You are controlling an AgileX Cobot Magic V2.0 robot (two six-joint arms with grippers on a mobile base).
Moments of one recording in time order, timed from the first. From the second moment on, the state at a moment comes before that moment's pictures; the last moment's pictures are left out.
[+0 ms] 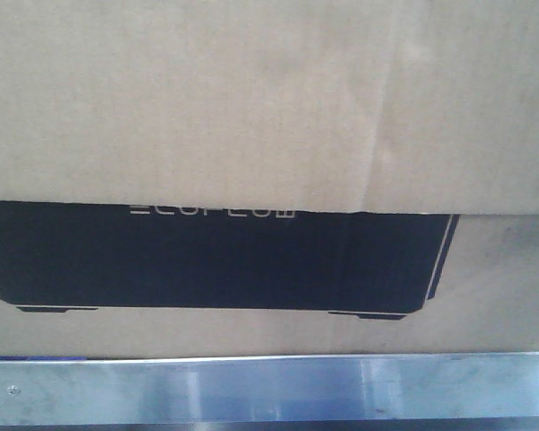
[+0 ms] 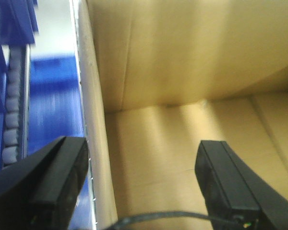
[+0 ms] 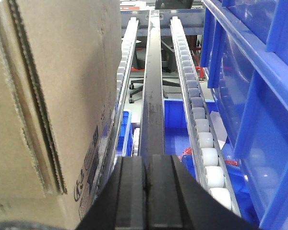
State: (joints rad) left arm -0.21 0.87 -1.10 -0.12 0.76 0.10; right arm 0.04 -0.01 0.04 -0.01 0.08 0.09
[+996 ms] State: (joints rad) left arm -0.21 1.31 -1.48 0.02 1.12 0.00; right arm 0.04 -0.01 0.04 -0.01 0.05 0.09
